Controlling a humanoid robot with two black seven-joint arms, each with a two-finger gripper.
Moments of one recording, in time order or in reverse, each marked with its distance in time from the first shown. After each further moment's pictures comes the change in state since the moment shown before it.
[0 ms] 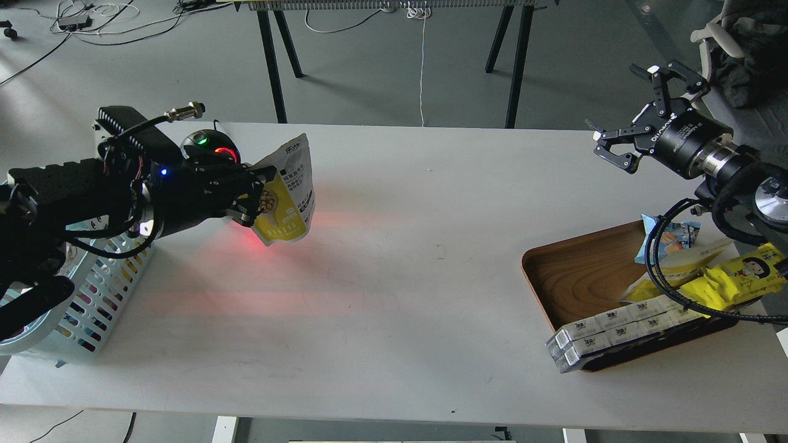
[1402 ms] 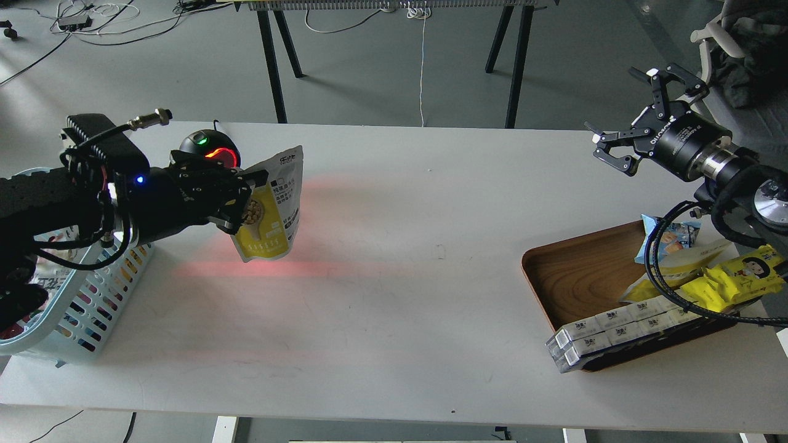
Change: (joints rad) left arm 0.018 0.088 0.001 0.000 -0.027 0.083 -0.114; right arm -0.010 0.000 0.000 0.003 0.000 0.000 0.000
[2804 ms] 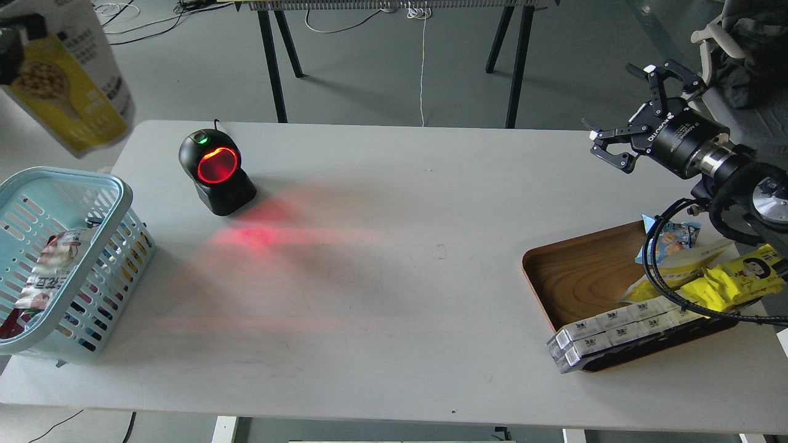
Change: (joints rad) left arm -0.091 0.479 -0.153 0.251 -0.373 0.004 -0.148; right arm 0.005 0.002 0.006 0.012 0.000 0.000 0.000
